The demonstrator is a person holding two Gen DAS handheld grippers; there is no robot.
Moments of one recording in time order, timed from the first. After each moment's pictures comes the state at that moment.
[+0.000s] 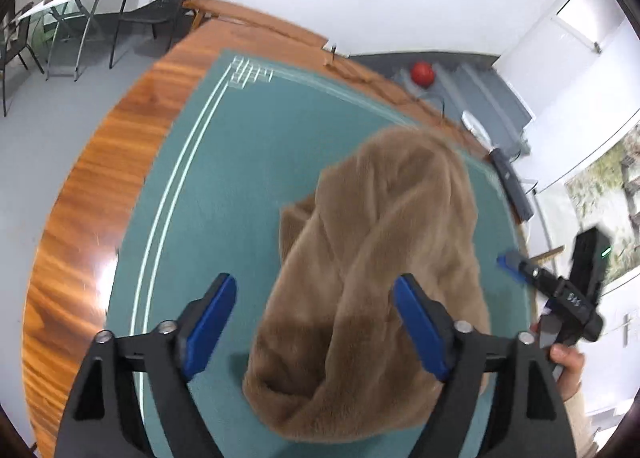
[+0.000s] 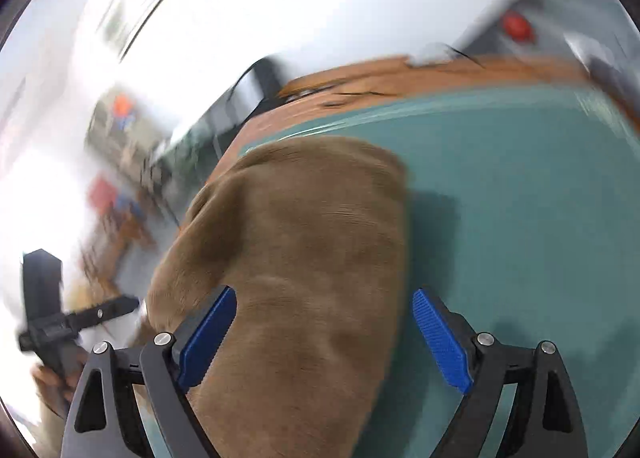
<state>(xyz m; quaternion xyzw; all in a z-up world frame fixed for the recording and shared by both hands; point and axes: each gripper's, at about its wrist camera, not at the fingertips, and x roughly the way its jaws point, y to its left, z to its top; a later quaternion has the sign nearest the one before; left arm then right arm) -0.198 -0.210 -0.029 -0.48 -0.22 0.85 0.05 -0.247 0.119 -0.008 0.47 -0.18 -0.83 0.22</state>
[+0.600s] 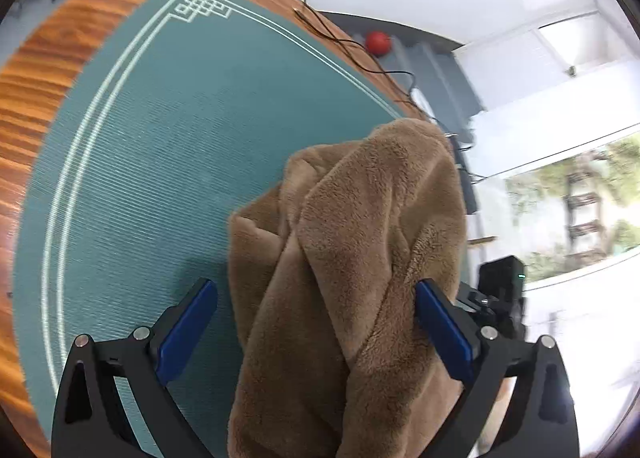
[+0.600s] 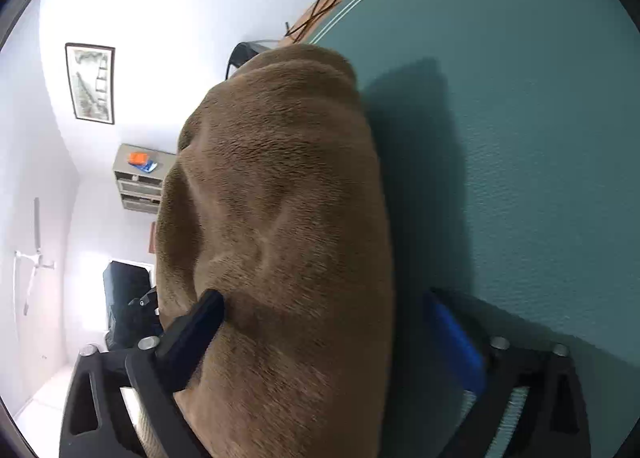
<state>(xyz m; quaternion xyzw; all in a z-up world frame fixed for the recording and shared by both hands) -0.256 -0.235 -0.093 -0.52 -0.34 0.76 0.20 -0.273 0.120 -0.091 0.55 -0.34 -0.71 0.27</state>
